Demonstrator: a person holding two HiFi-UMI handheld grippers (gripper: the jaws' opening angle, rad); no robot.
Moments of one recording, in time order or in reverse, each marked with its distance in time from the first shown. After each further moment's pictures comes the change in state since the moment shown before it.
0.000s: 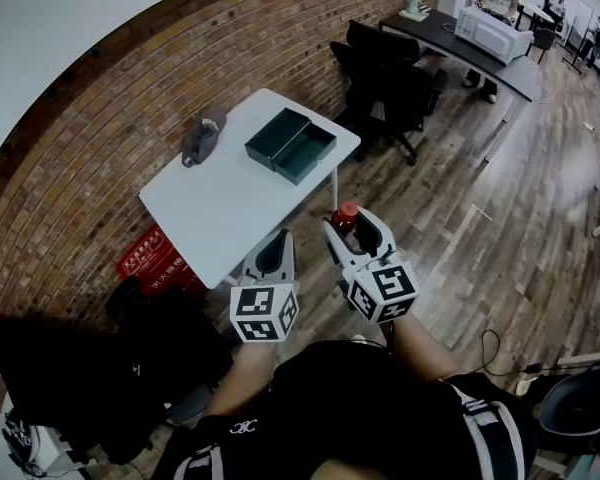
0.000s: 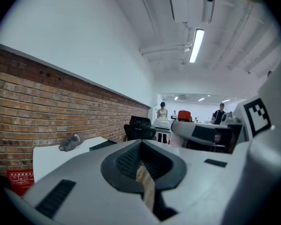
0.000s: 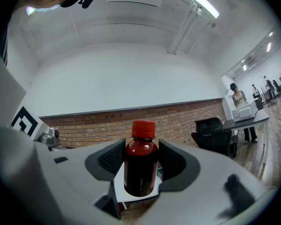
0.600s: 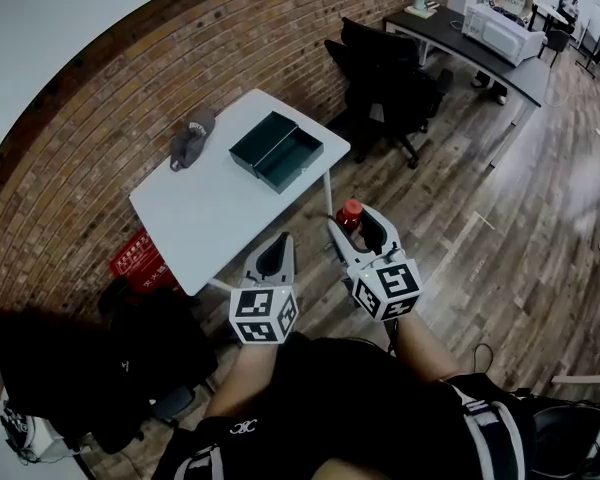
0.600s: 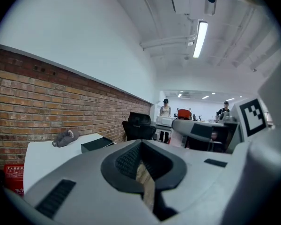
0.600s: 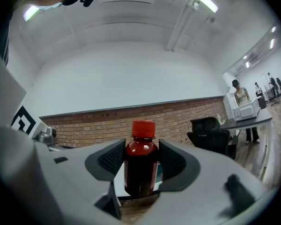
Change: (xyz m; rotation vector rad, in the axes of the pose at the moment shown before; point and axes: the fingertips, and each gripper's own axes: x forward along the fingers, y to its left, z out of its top) left arm 0.082 -0.052 -0.010 -0.021 0.034 0.040; right arm 0.007 -0.110 0.001 -0.007 0.021 0.036
